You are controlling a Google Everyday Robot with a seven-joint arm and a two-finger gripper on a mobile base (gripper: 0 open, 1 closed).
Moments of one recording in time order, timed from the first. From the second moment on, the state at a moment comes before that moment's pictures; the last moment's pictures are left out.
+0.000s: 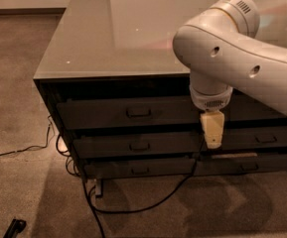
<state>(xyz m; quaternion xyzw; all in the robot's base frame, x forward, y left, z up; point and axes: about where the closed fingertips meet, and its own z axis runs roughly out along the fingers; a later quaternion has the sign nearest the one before) 0.512 -0.178 0.818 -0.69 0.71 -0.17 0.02</state>
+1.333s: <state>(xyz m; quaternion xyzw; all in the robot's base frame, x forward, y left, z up) 0.581 -0.179 0.799 -0.70 0.69 0.01 0.16</state>
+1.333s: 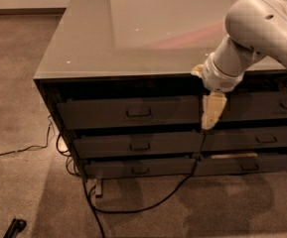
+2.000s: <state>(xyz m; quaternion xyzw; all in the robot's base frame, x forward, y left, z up) 0.559 -0.163 0.789 -0.72 0.67 -0.03 0.17</state>
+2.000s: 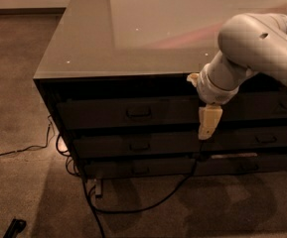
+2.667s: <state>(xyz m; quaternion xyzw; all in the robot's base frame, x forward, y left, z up) 0.552 -0.141 0.742 -0.73 0.66 -0.03 0.15</state>
